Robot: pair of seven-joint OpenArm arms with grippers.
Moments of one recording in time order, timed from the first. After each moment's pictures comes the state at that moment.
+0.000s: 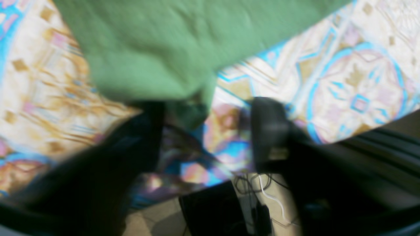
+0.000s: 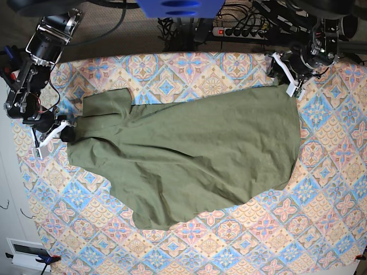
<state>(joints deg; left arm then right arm) 31.0 -26.0 -12.0 101.1 -32.7 -26.0 49.3 4.1 21.4 29.9 79.2 40.1 34.4 -65.5</state>
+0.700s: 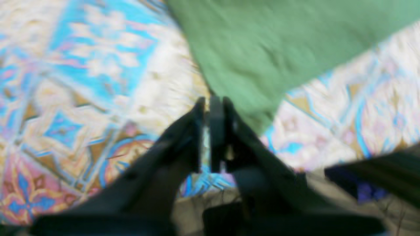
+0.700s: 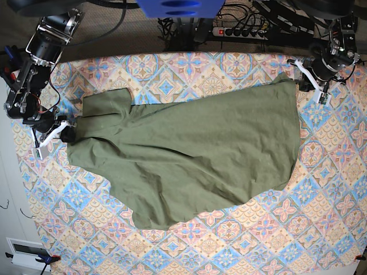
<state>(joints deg) 33.6 -27.9 -24.3 104.6 -31.9 -26.0 45.1 4.2 21.3 30.0 79.1 40.4 34.5 -65.4</state>
